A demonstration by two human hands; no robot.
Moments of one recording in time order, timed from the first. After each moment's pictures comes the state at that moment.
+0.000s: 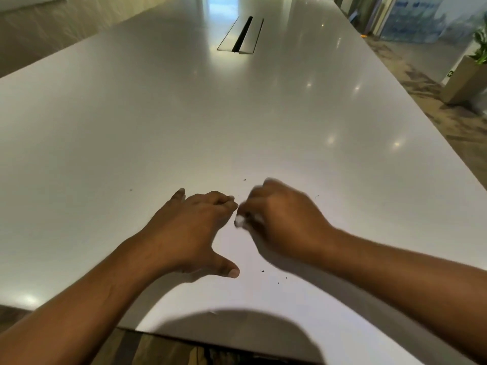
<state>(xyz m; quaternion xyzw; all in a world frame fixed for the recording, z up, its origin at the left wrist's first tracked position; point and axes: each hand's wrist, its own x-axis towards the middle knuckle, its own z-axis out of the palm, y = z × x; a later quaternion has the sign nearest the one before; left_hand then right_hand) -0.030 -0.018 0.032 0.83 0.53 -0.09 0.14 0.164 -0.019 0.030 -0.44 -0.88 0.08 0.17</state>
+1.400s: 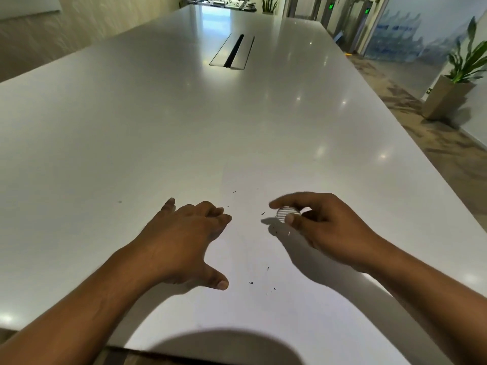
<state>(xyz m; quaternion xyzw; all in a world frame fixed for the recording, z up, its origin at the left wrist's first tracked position) -0.026 -0.016 0.036 0.83 0.53 -0.12 0.14 0.224 -0.028 0.055 -0.57 -0.67 0.39 0.27</state>
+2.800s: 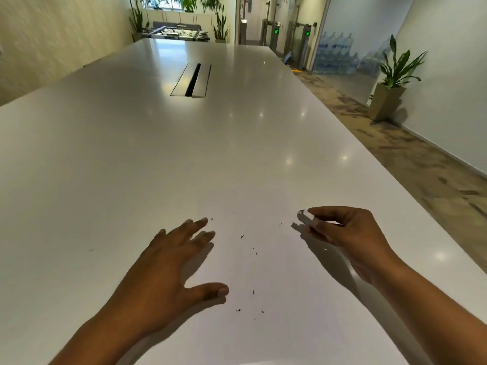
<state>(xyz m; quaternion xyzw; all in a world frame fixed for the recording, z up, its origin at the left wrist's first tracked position) -0.038 -0.018 0.015 0.84 0.47 0.17 0.20 0.278 -0.043 0.038 -0.65 -0.42 0.38 0.51</state>
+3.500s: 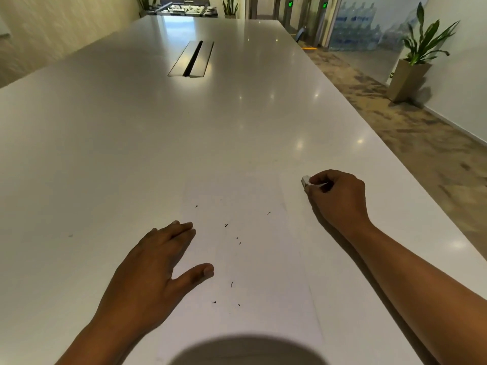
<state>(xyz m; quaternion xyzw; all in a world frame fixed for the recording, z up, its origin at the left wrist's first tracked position) -0.014 -0.031 -0.014 0.79 0.56 0.18 0.16 0.331 0.030 -0.006 -0.74 -0.52 0.10 0.42</state>
